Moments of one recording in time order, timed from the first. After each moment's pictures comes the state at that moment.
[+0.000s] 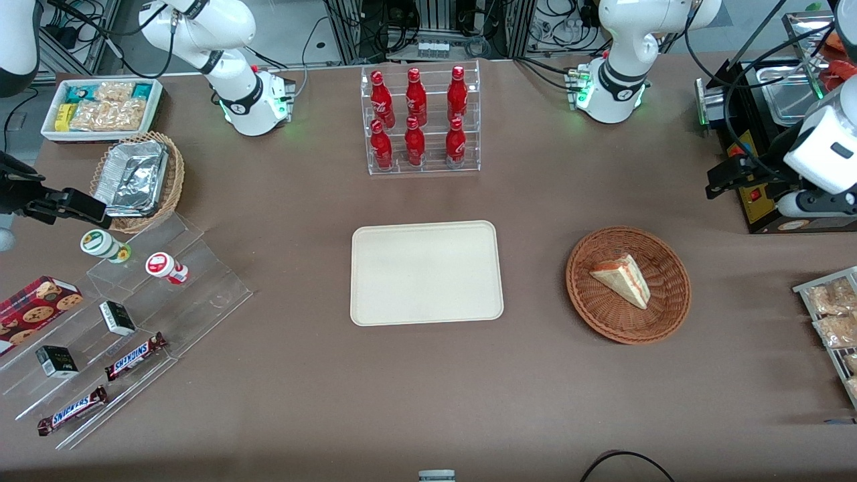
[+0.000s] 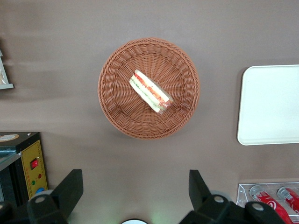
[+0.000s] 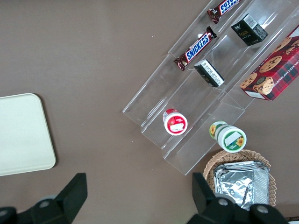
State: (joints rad) arm -0.03 0.02 -0.02 -1.58 -0.03 1.51 -0.06
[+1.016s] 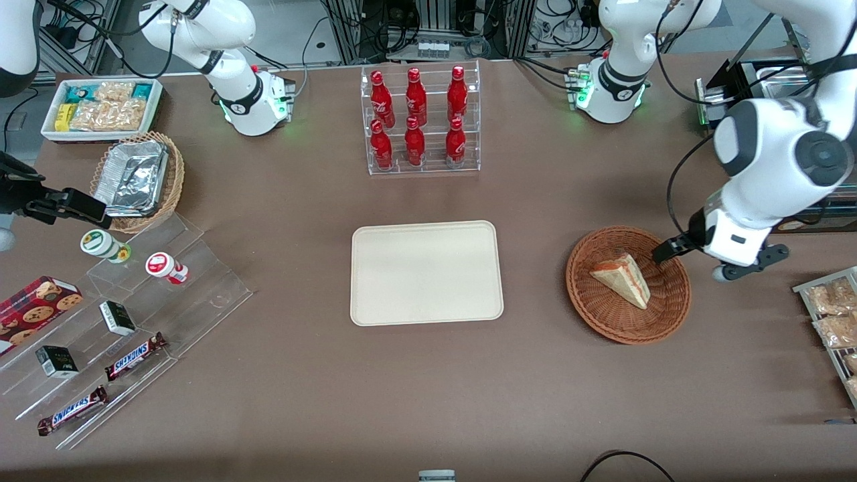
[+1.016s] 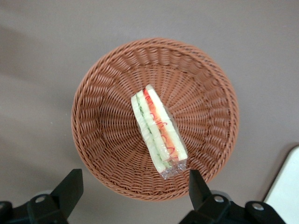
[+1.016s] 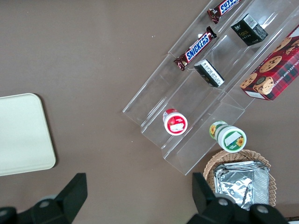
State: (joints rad) arm -0.04 0.06 -0.02 -2.13 -0.03 2.18 -0.47
